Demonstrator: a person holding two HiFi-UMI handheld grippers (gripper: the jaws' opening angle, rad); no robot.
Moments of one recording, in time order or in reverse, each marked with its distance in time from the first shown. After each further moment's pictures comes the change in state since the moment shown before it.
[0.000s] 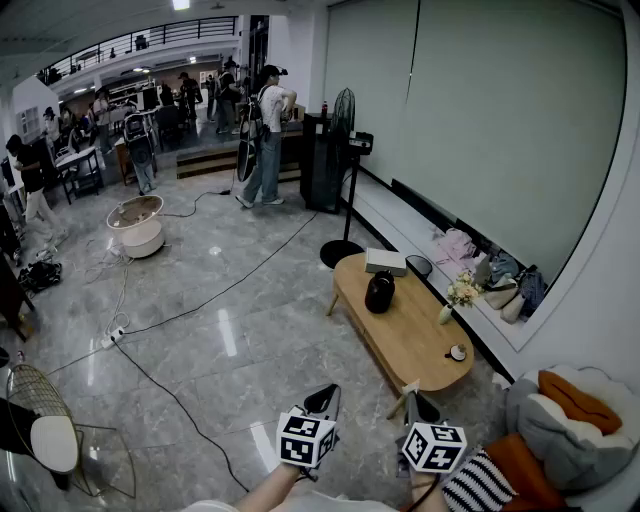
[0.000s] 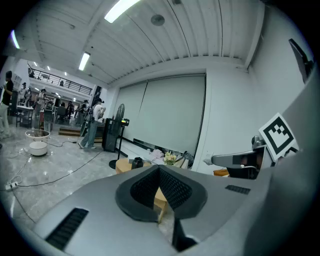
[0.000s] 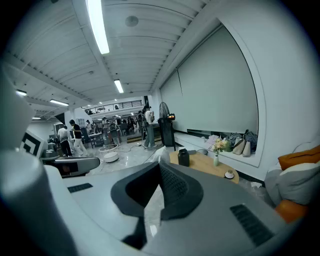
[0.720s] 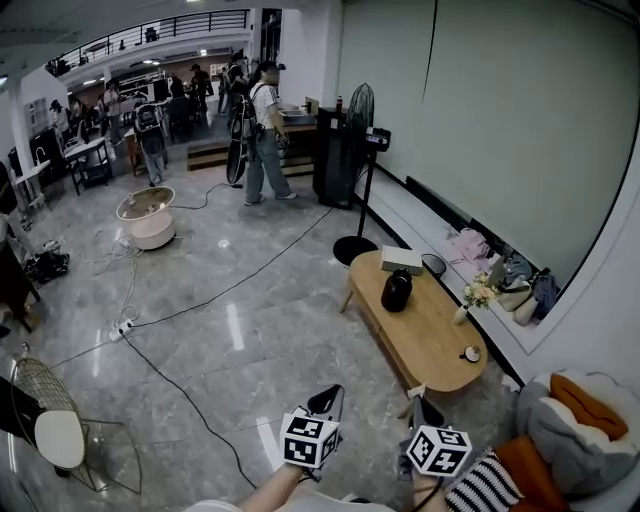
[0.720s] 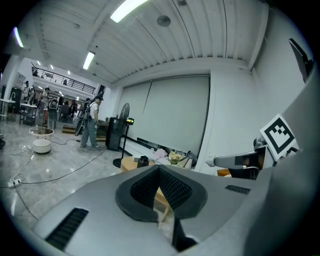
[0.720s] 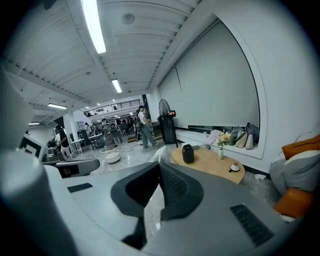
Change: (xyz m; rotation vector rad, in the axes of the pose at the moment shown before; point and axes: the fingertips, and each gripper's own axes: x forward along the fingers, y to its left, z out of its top) left arm -0.010 0.041 -0.009 -0.022 0.005 0.026; right arm 0.018 0.030 -0.016 0.055 0.027 0.010
